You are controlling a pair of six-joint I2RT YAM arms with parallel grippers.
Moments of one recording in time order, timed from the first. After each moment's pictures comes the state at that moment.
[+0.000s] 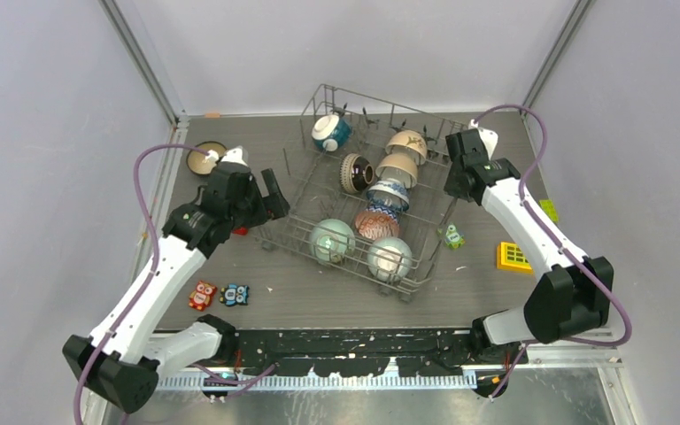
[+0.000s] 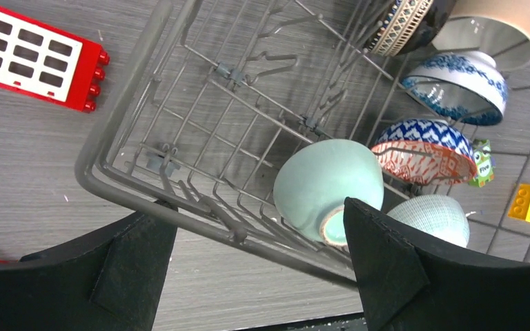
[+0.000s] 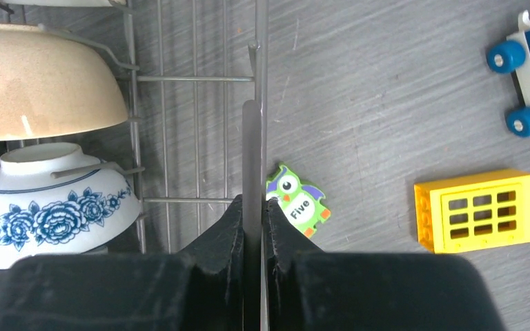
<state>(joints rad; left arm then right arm) -0.45 1.02 1.10 -0.79 -0.14 -0.63 0.27 1.42 1.25 -0.75 0.39 0.51</state>
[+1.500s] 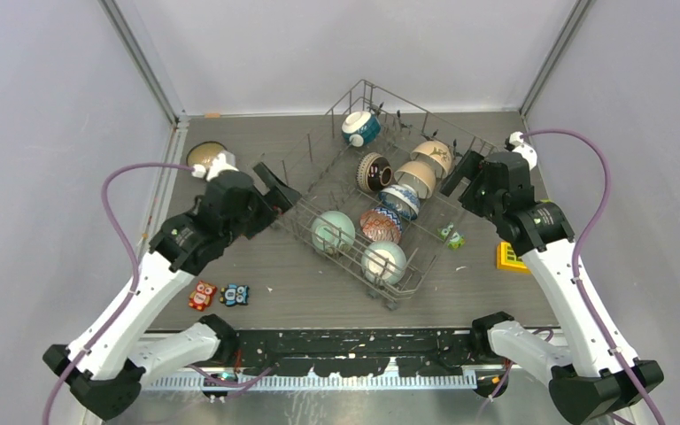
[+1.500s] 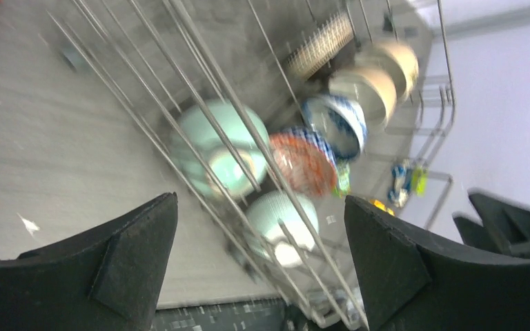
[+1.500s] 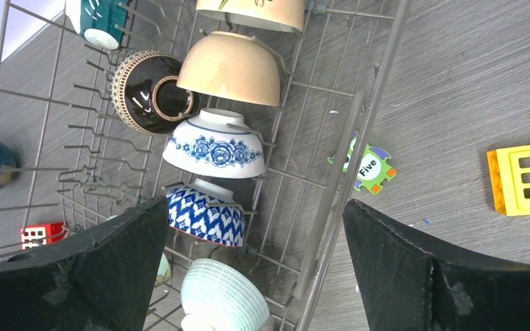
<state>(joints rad) -0.56 0.95 1.19 -0.80 -0.24 -1.01 0.28 0.97 1.15 -0.80 0.25 0.69</state>
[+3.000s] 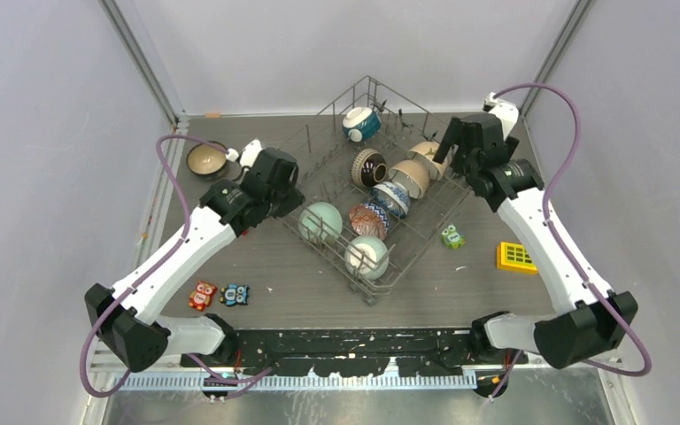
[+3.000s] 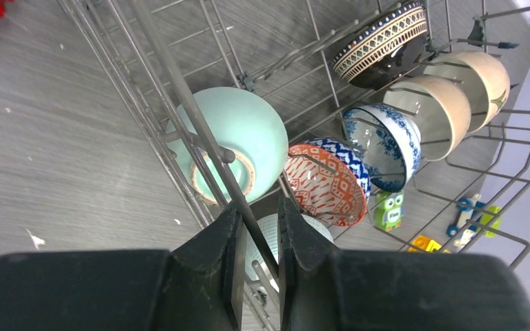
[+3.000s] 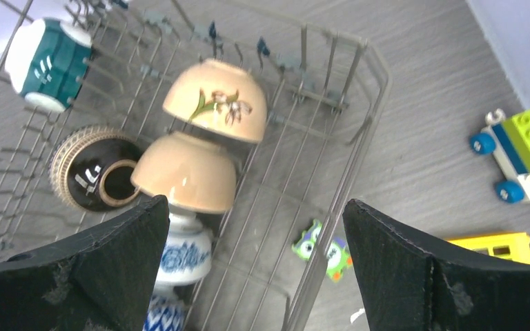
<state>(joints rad) -0.67 1.27 1.29 -0.84 -0.36 -1.12 0.31 1.25 1.34 -0.71 0.46 0.52</state>
